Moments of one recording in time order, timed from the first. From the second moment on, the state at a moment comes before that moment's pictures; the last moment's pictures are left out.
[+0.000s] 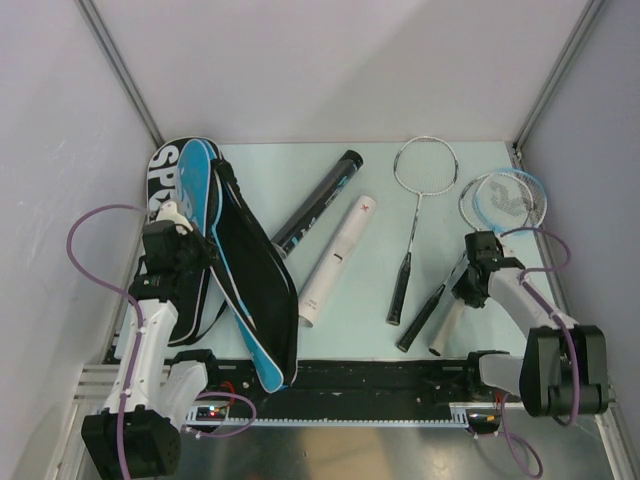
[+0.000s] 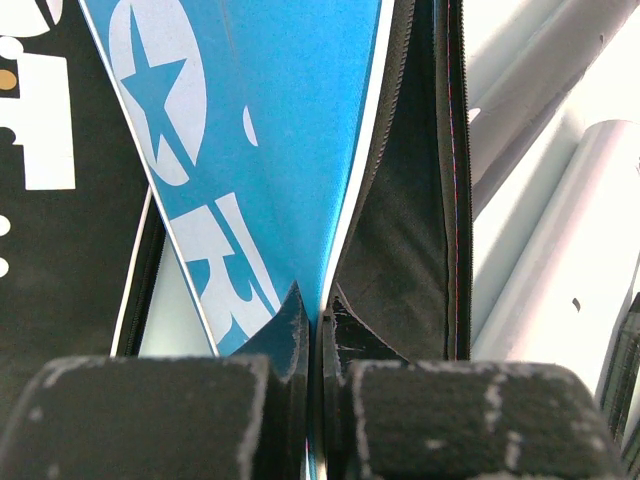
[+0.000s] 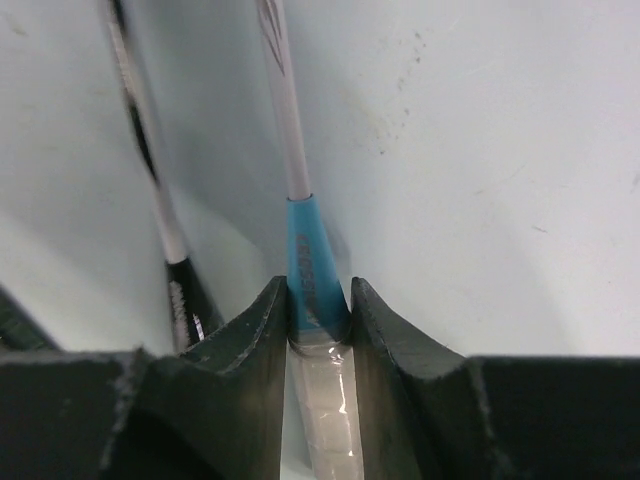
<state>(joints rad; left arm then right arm) 0.10 0.84 0.69 -0.43 0.16 -0.38 0.03 1.23 0.61 -0.63 0.19 0.69</state>
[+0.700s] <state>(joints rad) 0.10 0.83 0.69 -0.43 0.15 -0.38 0.45 1.06 0.70 -0.60 0.50 0.75</state>
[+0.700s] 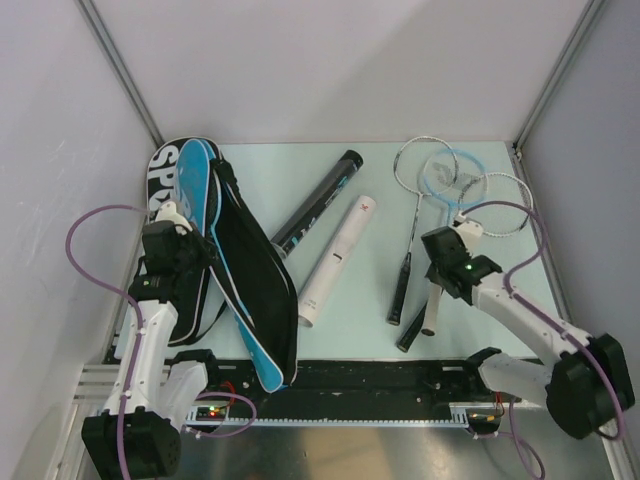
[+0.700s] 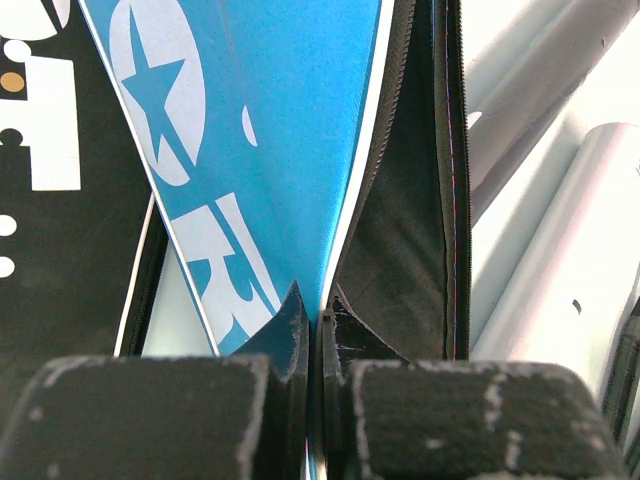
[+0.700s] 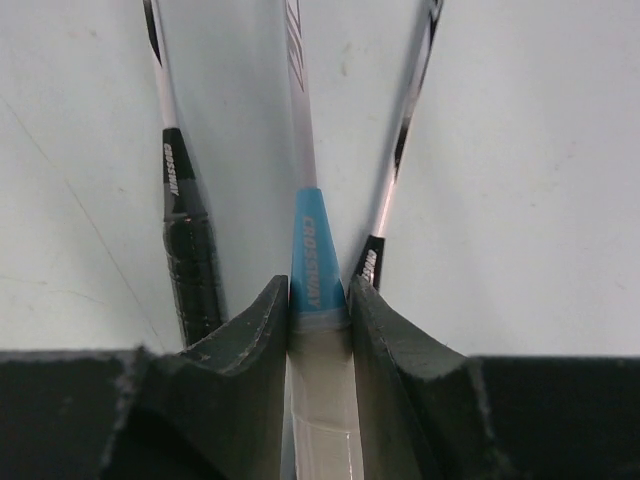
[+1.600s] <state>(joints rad) 0.10 0.83 0.69 -0.43 0.15 -0.38 0.39 1.46 0.74 -0.42 0.23 0.76</state>
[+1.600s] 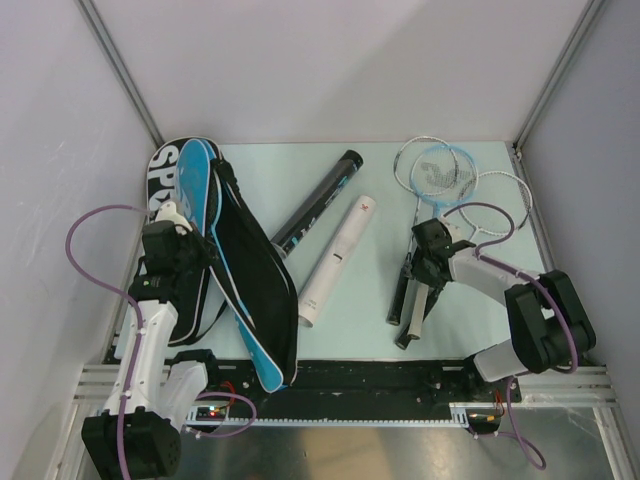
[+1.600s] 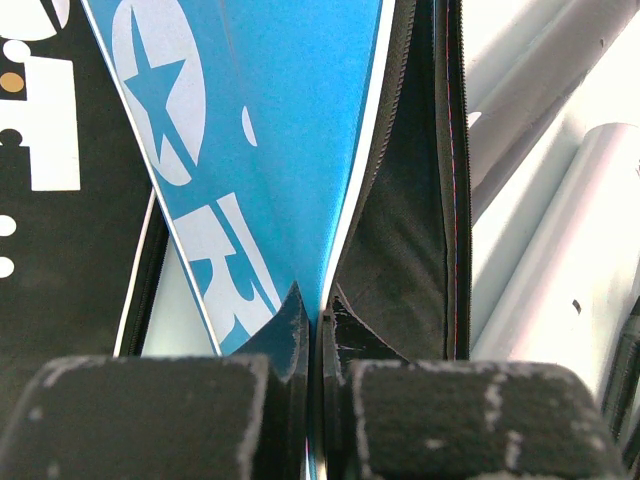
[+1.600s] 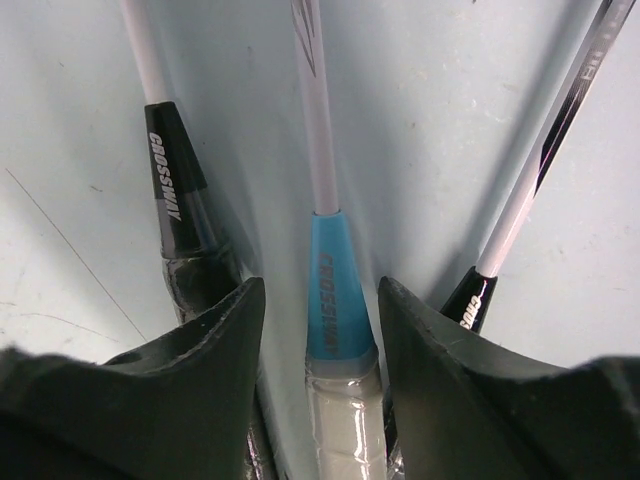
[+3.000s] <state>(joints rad) 0.10 0.83 0.69 -0.43 0.14 -0.38 0.71 0.92 0.78 -0.55 0.75 0.76</state>
